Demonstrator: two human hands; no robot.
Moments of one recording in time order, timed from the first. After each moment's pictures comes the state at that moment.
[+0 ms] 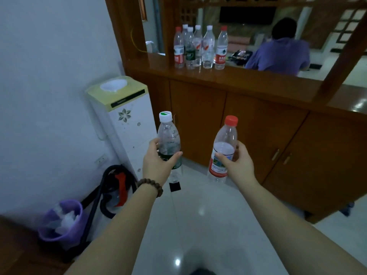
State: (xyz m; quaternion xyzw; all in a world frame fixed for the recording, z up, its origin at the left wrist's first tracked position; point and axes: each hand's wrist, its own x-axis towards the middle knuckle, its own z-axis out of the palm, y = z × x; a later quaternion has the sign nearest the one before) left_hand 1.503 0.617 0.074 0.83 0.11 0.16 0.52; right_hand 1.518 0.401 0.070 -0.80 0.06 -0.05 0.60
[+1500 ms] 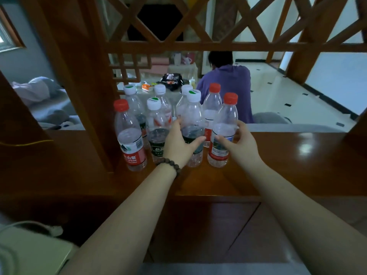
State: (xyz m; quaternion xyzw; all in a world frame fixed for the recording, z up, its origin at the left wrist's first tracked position) left_hand 2.247 0.579 0.147 0.83 -0.22 0.05 0.51; right_hand 2.161 0.425 0.155 -0.81 0.18 -0.25 0.50
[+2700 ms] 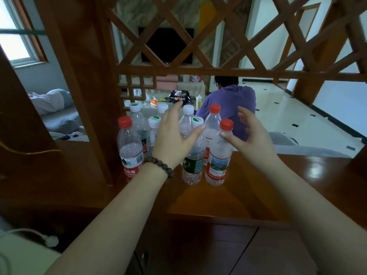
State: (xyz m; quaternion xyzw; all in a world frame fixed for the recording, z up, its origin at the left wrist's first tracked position) left_hand 2.234 0.590 0.226 0.81 -0.28 0.19 0.47; right_hand 2.157 0.404 0.224 -0.88 0.08 -0.31 0.34
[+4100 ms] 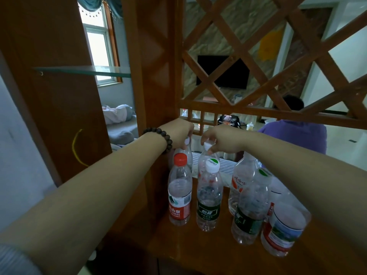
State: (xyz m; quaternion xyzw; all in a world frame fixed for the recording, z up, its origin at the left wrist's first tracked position) left_hand 2.393 0.684 0.303 0.96 -0.26 0.06 0.01; right_hand 2.374 0.510 0.303 -0.98 -0.22 0.02 0.02
